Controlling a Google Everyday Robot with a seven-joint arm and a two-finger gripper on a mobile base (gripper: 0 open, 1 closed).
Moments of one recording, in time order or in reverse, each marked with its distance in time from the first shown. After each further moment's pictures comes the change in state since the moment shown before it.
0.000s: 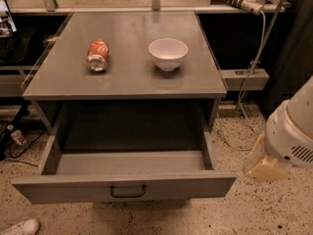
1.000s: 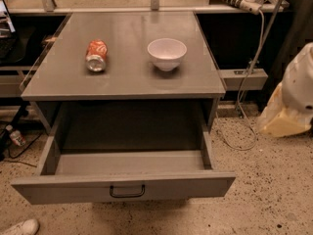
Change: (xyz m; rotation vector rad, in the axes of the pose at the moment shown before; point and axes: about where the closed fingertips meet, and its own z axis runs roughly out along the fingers) arm -0.017 -0.046 -0.075 0.153 0.007 -0.056
